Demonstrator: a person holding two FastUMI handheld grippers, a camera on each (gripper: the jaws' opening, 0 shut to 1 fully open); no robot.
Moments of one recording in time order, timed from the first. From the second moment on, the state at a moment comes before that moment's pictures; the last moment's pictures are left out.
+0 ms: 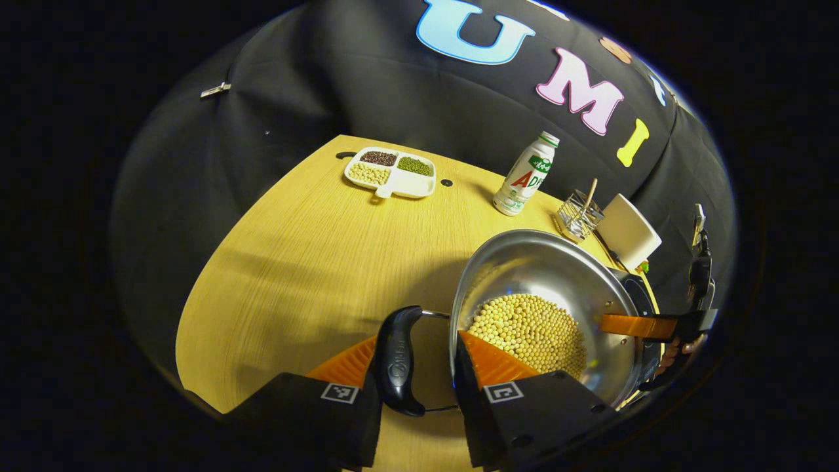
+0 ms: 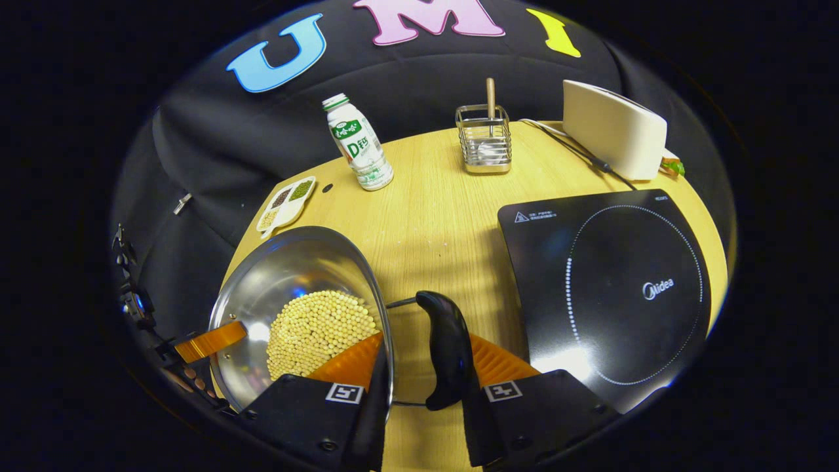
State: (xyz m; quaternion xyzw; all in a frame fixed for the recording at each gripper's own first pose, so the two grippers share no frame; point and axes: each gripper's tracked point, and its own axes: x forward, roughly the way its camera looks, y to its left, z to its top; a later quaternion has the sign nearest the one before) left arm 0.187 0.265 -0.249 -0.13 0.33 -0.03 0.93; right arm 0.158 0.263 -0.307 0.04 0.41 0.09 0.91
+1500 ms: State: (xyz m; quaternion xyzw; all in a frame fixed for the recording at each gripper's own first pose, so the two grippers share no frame) left arm 0.146 0.037 -0.184 -0.10 0.32 -0.07 0.94; right arm 0.113 0.037 -0.186 0.05 0.37 0.06 0.93
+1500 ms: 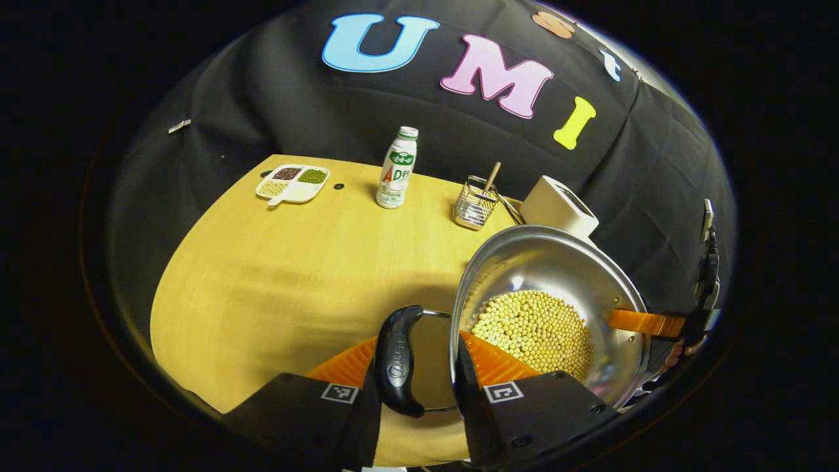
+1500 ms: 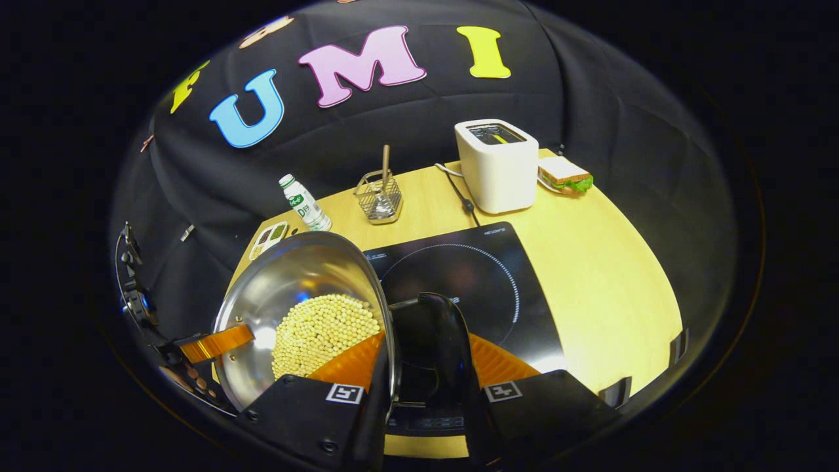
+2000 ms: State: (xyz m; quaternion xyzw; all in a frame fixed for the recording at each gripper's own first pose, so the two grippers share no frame) left arm 0.170 -0.051 -0.208 -0.11 0.33 -0.05 0.93; right arm 0.160 -0.048 -0.200 0.04 0.39 0.08 0.92
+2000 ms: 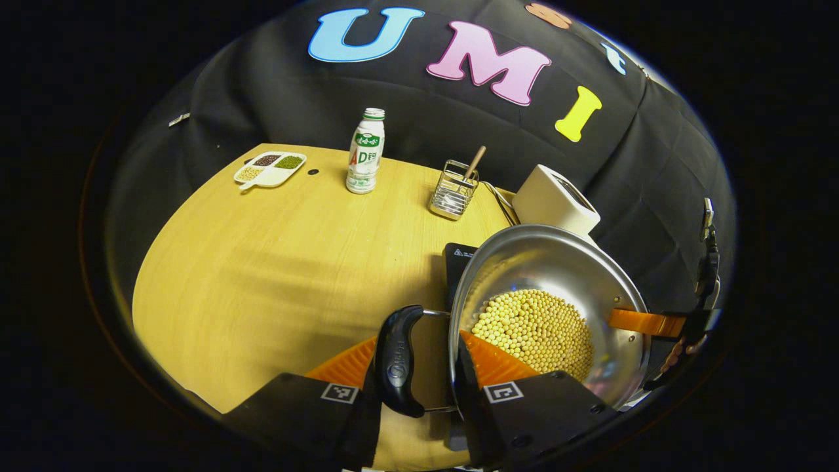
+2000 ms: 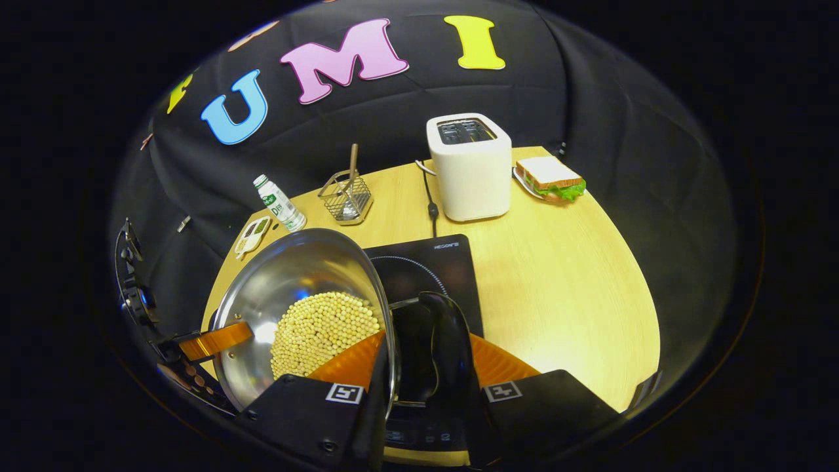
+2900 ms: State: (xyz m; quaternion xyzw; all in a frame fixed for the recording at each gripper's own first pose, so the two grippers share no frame) left arm 0.232 -0.090 -0.227 -0.09 0.32 -0.04 0.94; right arm 0.220 -0.090 -0.239 0.07 0.41 0.07 0.91
